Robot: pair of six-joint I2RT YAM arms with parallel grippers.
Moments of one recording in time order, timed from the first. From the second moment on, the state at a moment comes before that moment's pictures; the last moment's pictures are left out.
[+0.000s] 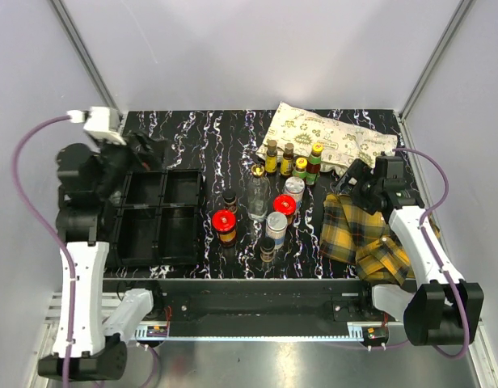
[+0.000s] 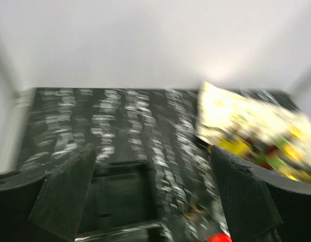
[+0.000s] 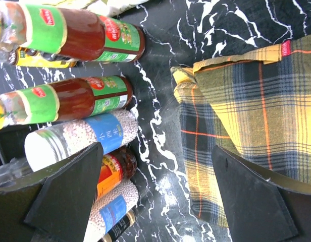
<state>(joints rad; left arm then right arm) 0.09 0.87 1.24 -0.42 0.32 -0.19 0.02 1.13 0.86 -0.51 -0.13 0.65</state>
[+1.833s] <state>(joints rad) -0.66 1.35 0.87 0.36 0.25 -0.17 0.02 1.18 0.80 -0.44 -0.20 0.64</state>
